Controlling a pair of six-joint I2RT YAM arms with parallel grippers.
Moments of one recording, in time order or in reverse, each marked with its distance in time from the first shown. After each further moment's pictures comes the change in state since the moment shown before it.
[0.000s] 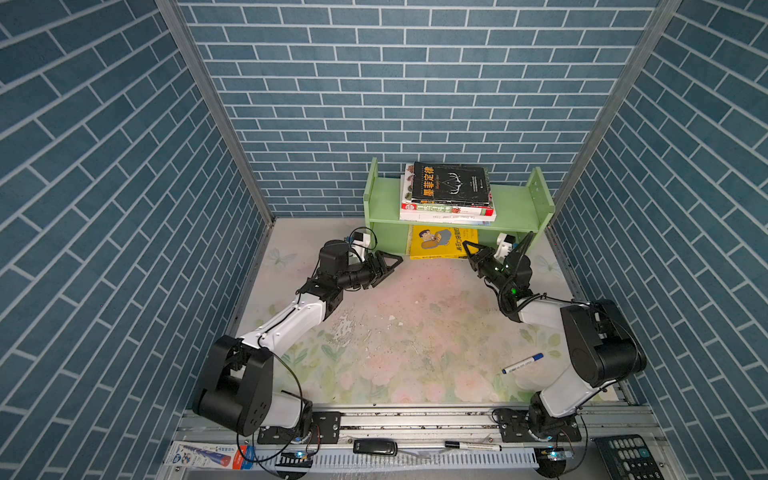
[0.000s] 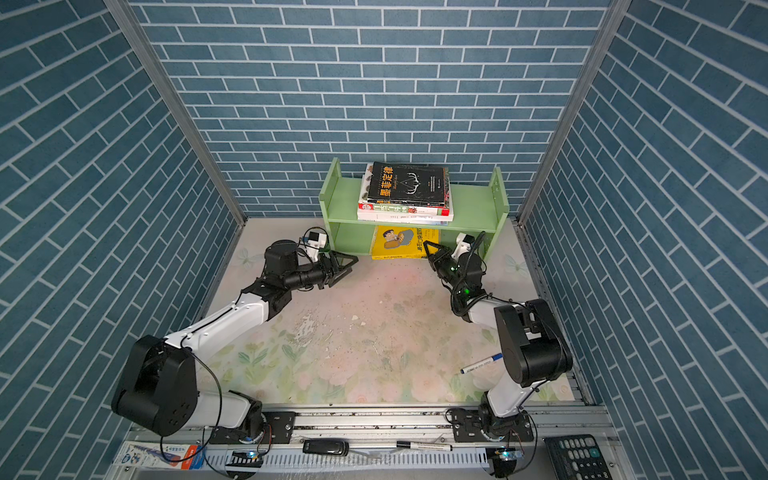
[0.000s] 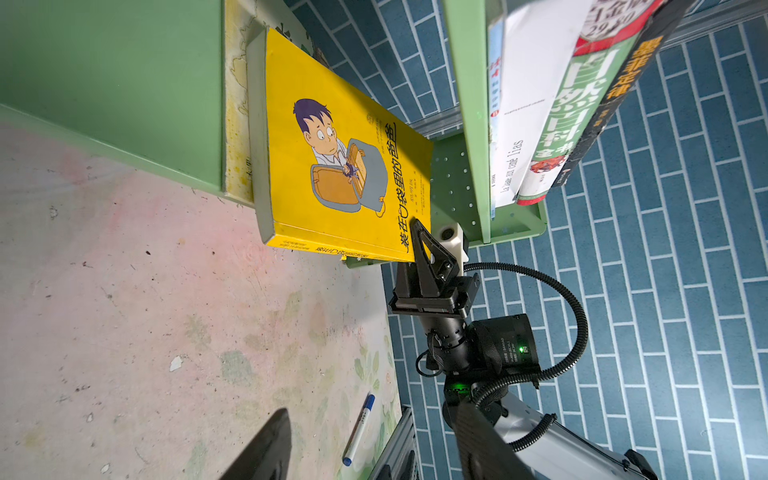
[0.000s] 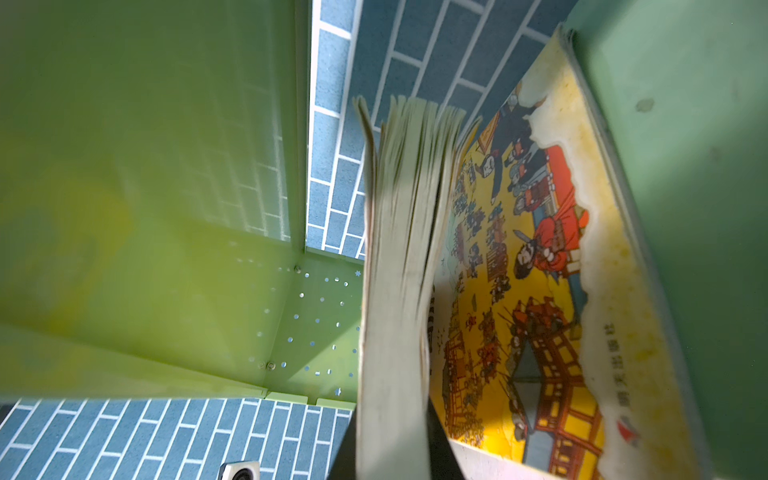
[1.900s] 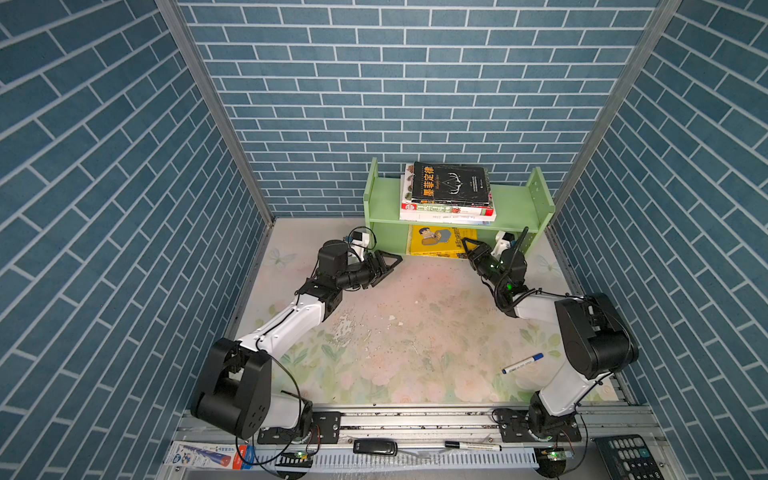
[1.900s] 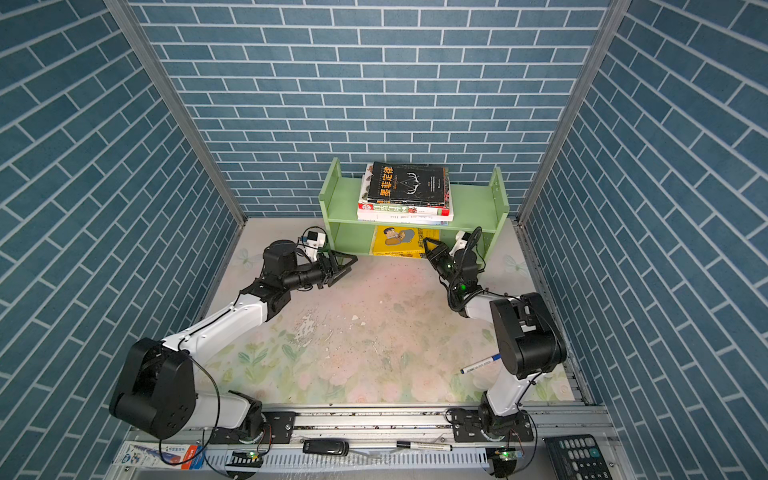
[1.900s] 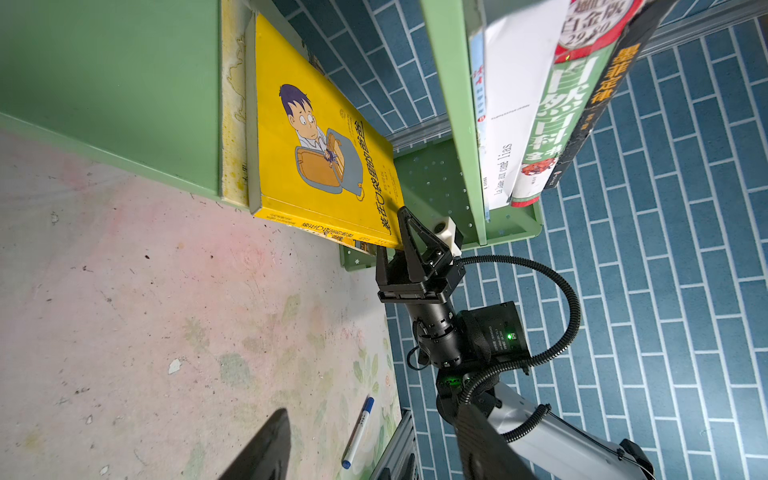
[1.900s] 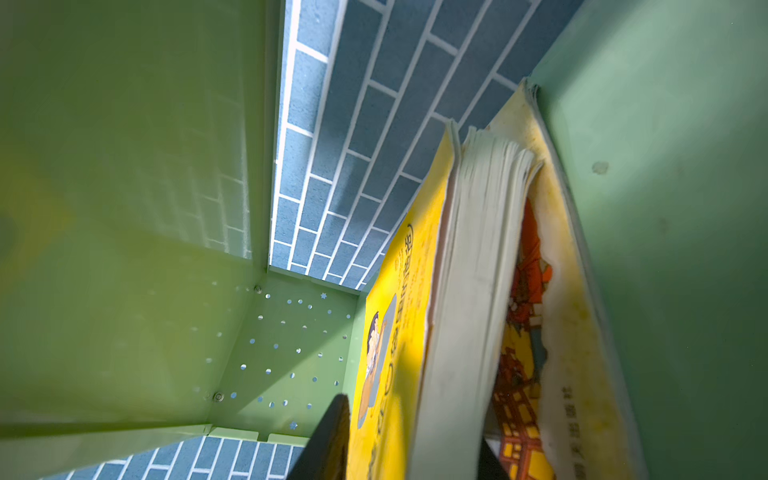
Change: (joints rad) left arm 0.000 -0.014 -0.002 0.000 -0.008 0.000; right arm 0.014 0.057 0.052 -0.049 0.091 -0.113
